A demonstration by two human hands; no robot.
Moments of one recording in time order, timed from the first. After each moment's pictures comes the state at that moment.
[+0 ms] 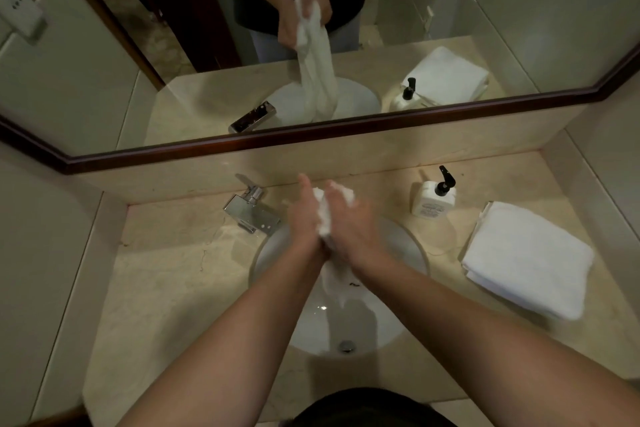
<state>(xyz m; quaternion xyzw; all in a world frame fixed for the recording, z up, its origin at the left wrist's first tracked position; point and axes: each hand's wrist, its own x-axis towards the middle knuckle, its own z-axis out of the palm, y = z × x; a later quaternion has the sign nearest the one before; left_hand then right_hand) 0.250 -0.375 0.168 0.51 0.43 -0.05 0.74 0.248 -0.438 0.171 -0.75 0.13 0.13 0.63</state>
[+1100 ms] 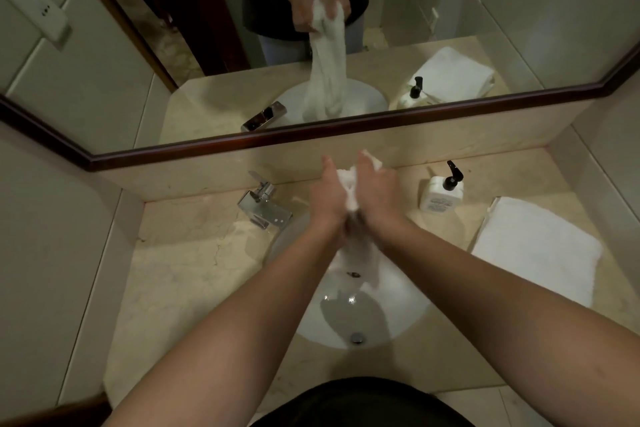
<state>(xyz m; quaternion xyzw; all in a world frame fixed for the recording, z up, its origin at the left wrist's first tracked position) 0.250 -0.375 0.194 0.57 0.39 -0.05 0.72 0.256 -0.438 0.208 -0.73 0.19 0.09 0.65</state>
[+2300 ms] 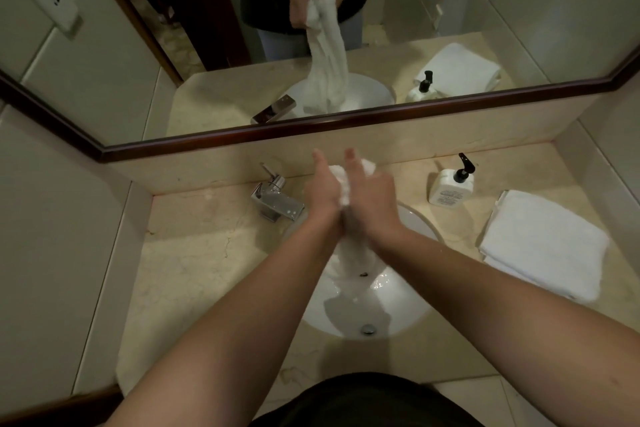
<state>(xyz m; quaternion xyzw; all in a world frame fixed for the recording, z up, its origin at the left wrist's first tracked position) 0.235 -0.343 0.190 0.53 0.40 -0.09 0.74 0.230 -0.407 0.207 -0.76 0.13 0.08 0.63</state>
